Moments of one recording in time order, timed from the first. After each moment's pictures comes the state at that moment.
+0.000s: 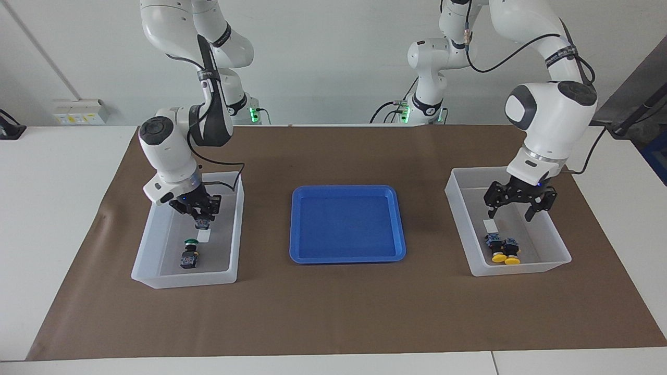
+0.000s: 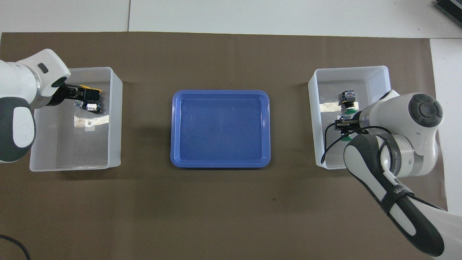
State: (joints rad) left arm -0.03 0.07 -0.05 -1.90 -0.03 2.22 0.13; right arm 0.00 0.17 0.04 -2.14 -0.02 2.39 0.08
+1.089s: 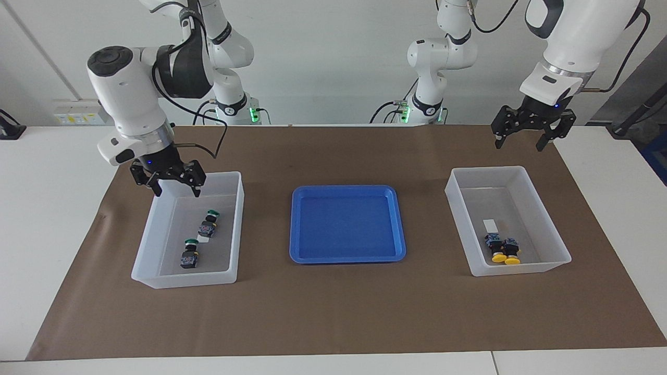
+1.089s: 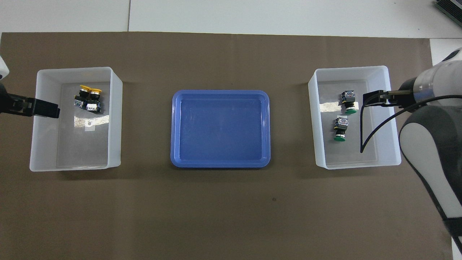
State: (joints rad) left arm -0.04 -0.05 -0.03 -1.63 0.02 1.65 0.11; right arm -0.01 0.03 0.03 -1.77 -0.02 1.92 0.08
